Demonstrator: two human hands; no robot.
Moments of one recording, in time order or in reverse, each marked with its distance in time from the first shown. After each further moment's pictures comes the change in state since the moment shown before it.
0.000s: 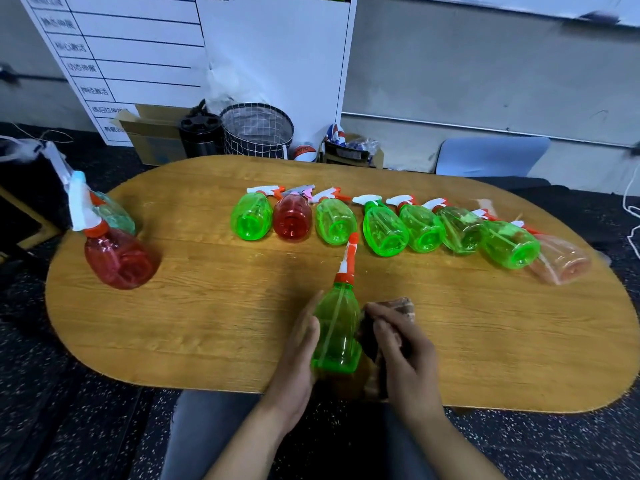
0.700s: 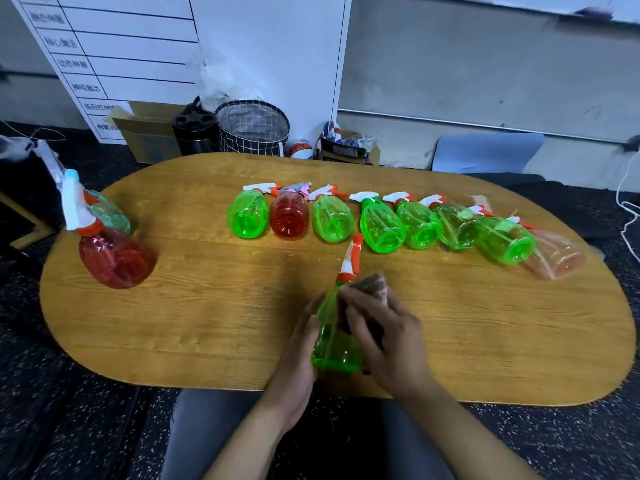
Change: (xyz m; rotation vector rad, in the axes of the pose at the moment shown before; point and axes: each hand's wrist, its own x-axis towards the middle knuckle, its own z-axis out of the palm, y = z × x) left_hand -0.002 0.000 0.004 0.008 -0.004 -0.024; right_hand 0.024 -0.011 0.005 -0.475 -0.160 -0.436
